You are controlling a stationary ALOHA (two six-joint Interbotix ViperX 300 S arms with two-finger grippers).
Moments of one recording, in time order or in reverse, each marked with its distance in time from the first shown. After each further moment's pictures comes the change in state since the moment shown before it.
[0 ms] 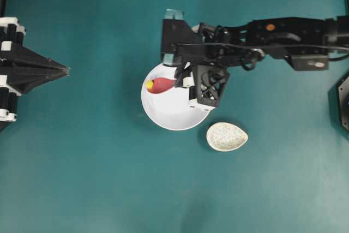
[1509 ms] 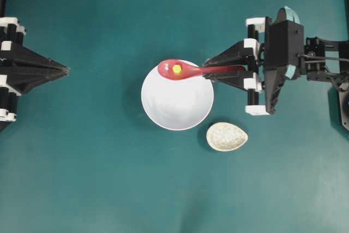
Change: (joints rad) left arm 0.000 0.000 0.000 0.000 -0.002 -0.008; right arm 0.077 -0.414 0.445 -0.094 -0.607 0.017
